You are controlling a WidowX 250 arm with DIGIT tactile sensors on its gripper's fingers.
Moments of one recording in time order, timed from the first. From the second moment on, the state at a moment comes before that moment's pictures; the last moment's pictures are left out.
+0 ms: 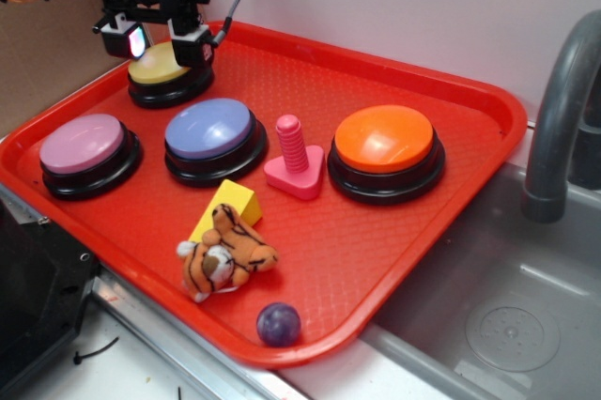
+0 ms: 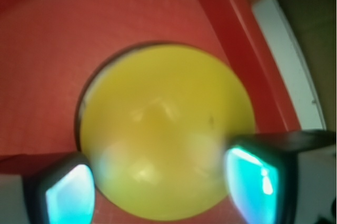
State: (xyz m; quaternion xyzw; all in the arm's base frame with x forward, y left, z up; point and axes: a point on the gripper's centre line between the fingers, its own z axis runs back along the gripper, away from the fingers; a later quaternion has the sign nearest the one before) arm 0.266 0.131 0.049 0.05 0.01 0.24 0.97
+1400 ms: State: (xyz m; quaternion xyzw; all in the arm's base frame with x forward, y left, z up) arm 0.256 0.118 0.099 0.04 0.00 0.23 0.97
